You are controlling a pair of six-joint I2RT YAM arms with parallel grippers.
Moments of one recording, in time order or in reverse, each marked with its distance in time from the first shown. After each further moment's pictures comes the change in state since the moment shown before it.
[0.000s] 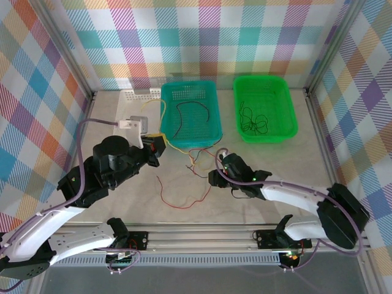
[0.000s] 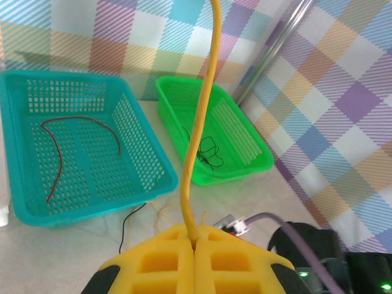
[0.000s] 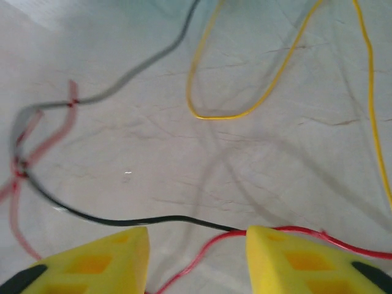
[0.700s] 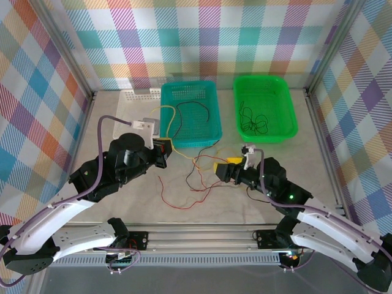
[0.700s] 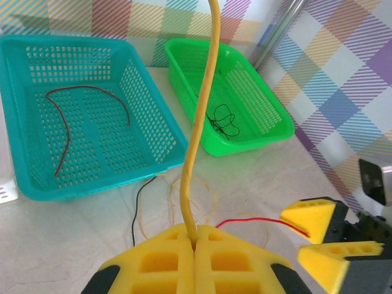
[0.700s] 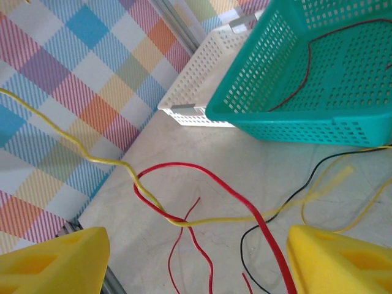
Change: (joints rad) left arm 0.000 0.068 -0.001 -0.053 0.011 0.006; right arm -0.002 -0.533 -0.037 0.038 -0.032 -0.066
